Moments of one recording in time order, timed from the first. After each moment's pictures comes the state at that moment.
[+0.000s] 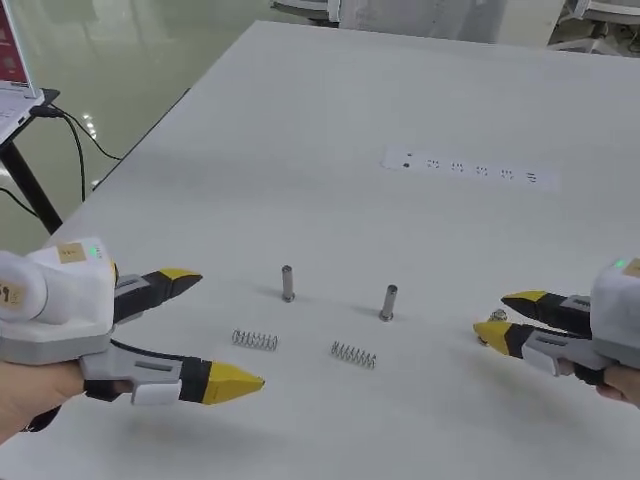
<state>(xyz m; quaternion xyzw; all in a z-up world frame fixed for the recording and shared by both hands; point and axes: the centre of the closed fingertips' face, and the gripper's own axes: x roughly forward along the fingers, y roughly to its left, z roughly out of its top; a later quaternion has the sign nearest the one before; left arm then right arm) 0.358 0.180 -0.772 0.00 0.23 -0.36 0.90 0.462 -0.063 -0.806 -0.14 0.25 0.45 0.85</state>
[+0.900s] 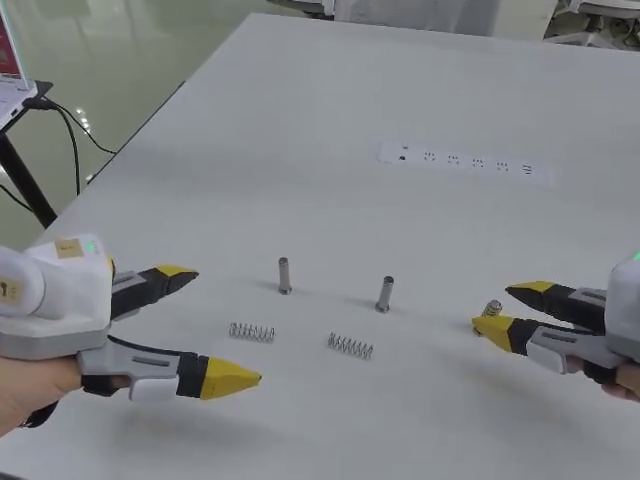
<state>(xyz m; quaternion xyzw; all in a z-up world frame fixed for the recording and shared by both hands) 0.355 0.180 -0.776 0.00 0.24 -0.36 0.90 0.446 -0.062 -0.790 -0.13 0.24 0.46 0.85</state>
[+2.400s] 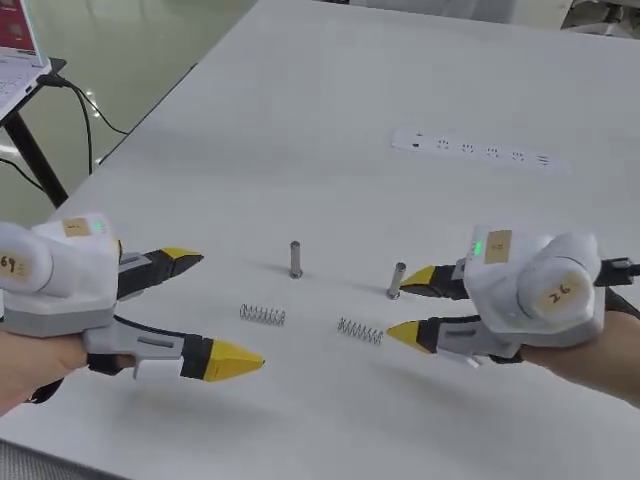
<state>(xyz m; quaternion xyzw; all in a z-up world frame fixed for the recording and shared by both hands) 0.351 0.186 -0.779 0.01 0.24 -0.36 0.90 0.384 0.055 -0.795 -0.33 0.20 0.61 0.69</state>
